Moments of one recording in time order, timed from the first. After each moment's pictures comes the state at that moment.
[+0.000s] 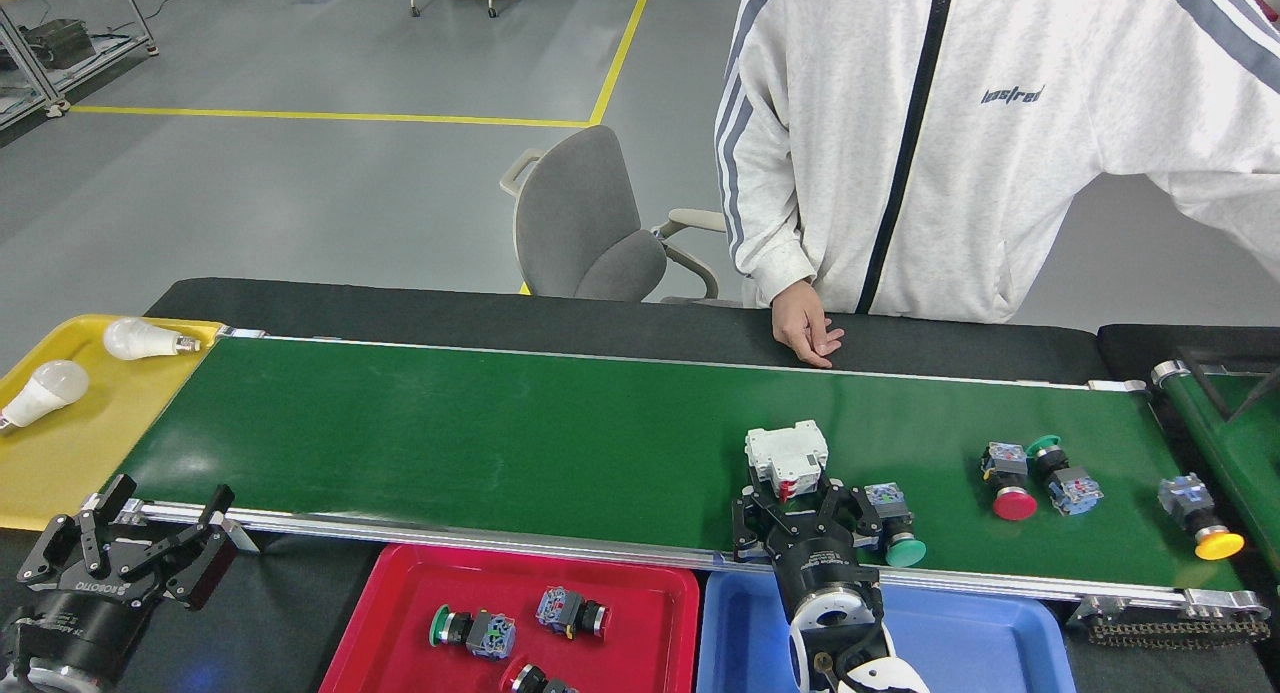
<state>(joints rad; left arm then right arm) -0.02 0.34 0.34 -1.38 -1.35 -0.47 0.08 -0.18 0.08 0.34 -1.40 1.44 0.21 0.10</state>
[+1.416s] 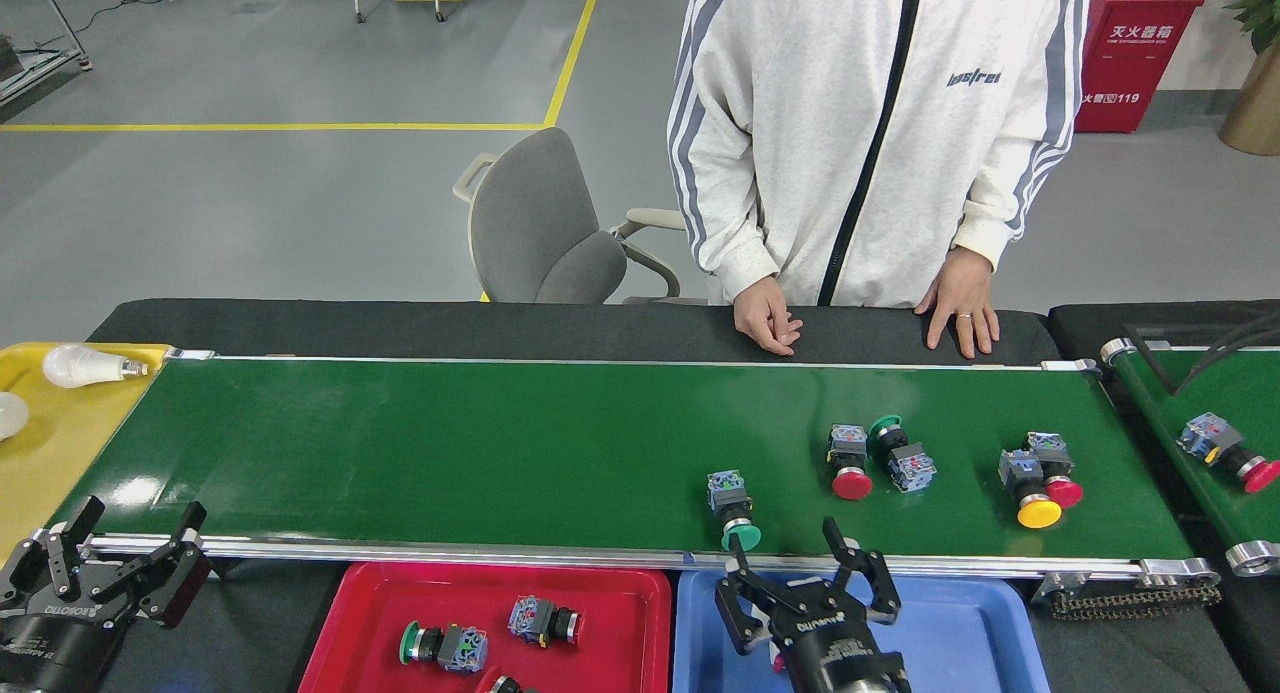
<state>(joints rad) 0.02 0.34 0.37 -1.37 -1.35 -0.47 0.08 -0.11 0.09 0.43 -1.47 1.44 0.19 0.15</state>
